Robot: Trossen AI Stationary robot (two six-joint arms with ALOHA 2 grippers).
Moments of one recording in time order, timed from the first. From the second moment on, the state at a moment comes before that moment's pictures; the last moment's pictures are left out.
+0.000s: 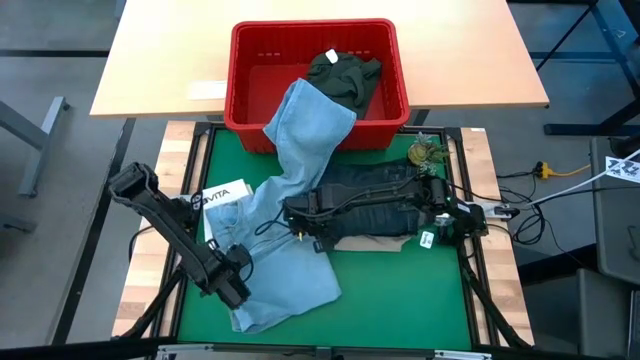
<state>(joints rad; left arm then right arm) -0.76 1.61 1.11 -1.17 -0.02 -1.44 -0.21 2.28 2.00 -1.03 -0.01 -0.29</state>
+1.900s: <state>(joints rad) -0.72 1.53 1.11 -1.14 -0.26 -1.59 -0.15 2.41 2.18 -0.87 0.14 -0.30</state>
